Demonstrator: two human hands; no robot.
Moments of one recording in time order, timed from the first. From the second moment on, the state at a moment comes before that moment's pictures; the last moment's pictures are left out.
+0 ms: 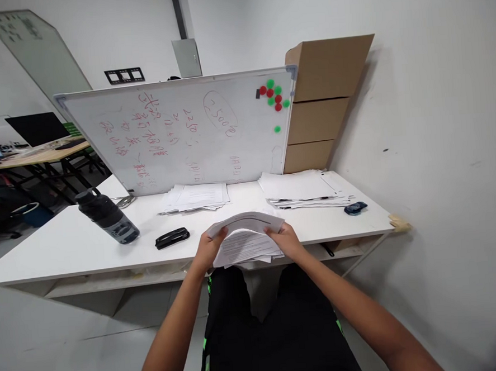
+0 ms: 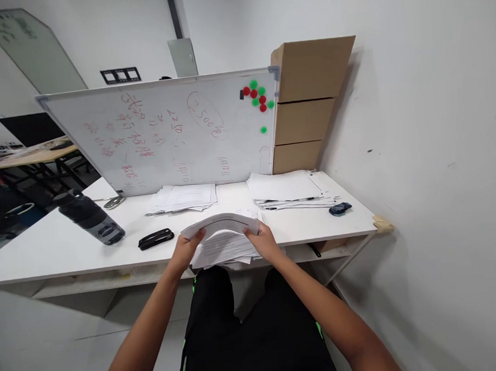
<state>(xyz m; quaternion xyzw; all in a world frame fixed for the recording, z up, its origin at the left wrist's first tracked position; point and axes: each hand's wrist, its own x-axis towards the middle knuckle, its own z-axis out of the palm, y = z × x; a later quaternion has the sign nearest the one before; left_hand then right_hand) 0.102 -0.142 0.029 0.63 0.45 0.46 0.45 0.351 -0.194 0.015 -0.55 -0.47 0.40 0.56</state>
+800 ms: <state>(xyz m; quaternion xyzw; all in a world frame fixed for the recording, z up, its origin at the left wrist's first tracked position) 0.078 -0.154 0.019 0.58 0.47 0.45 0.49 0.363 -0.226 0.008 -0.51 -0.44 0.52 0.53</state>
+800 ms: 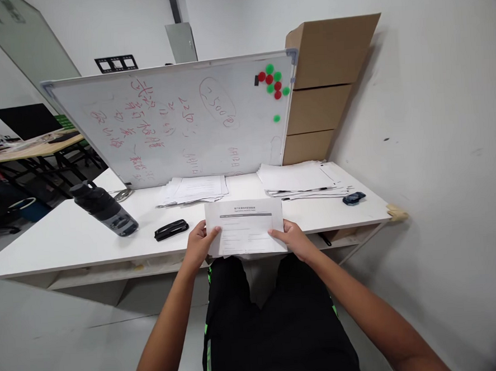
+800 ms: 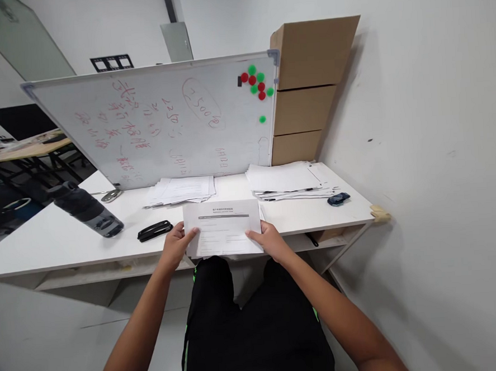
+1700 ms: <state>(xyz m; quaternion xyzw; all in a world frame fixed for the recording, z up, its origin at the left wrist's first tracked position) -0.051 -0.092 -0.022 0.70 0.67 0.25 -0.02 0.366 -0.220 0.010 -0.52 -0.43 0.52 0.52</state>
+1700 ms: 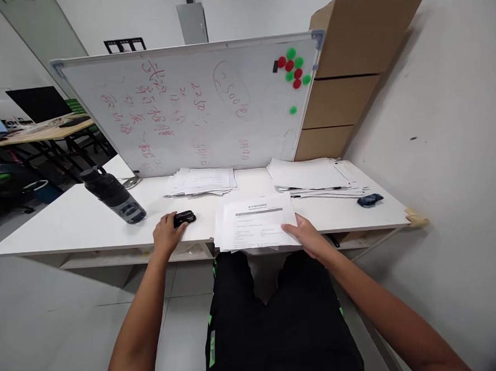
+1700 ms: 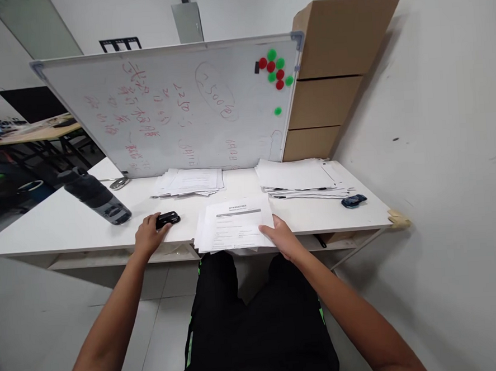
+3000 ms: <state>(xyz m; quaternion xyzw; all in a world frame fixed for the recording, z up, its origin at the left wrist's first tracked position) -0.010 -0.027 0.005 0.68 0.72 0.11 0.08 0.235 -0.125 0.035 -0.54 -0.56 0.56 0.27</state>
